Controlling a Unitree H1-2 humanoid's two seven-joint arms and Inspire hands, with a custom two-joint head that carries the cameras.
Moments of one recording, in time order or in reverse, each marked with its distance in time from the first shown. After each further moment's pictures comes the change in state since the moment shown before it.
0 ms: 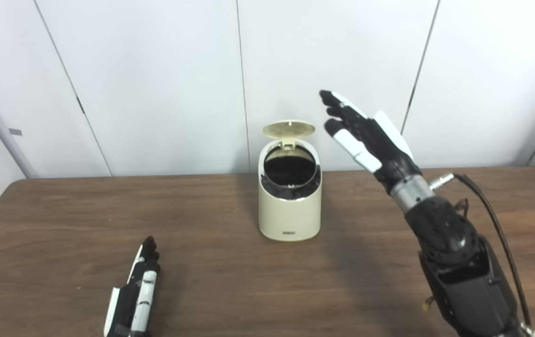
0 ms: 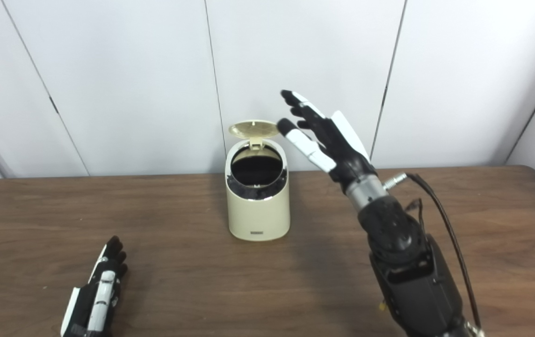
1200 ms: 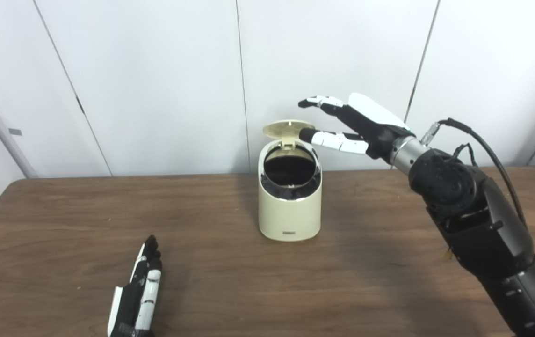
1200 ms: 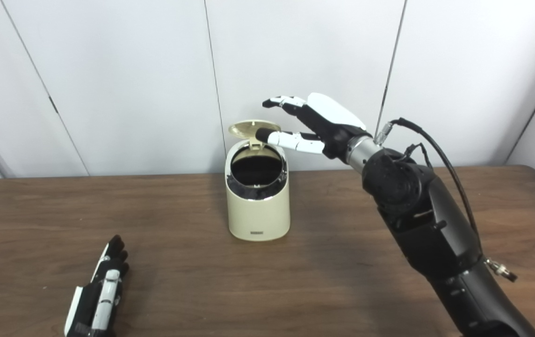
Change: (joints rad) left arm -0.003 -0.012 -0.012 0.004 0.023 0.001 0.022; right arm -0.158 -0.137 0.095 0.105 -0.211 -0.005 0.273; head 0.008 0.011
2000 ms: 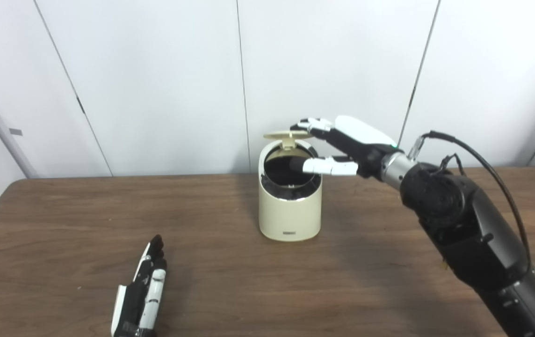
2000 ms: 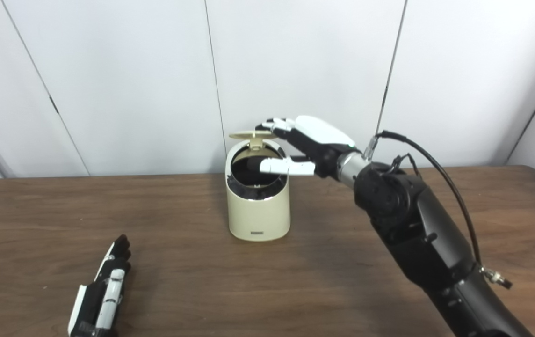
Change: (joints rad) left arm -0.004 0.001 -0.016 0.004 0.034 -0.002 0.012; right arm 0.045 0.002 0.058 -0.020 -0.055 0.013 0.087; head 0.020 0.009
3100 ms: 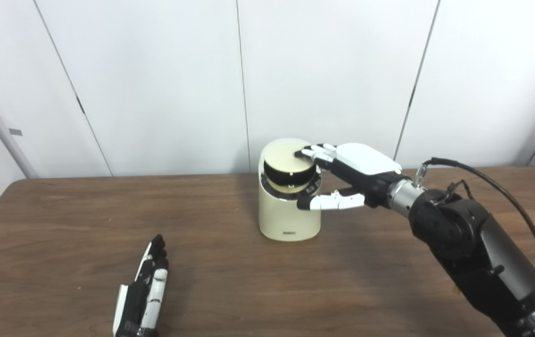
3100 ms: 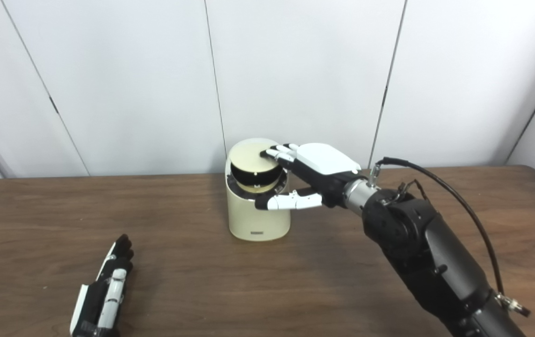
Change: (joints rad) left arm 0.000 -0.007 -0.007 -0.002 0.002 0.005 0.009; right arm 0.090 -0.047 0.033 -0.085 -0.132 -0.107 0.030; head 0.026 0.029
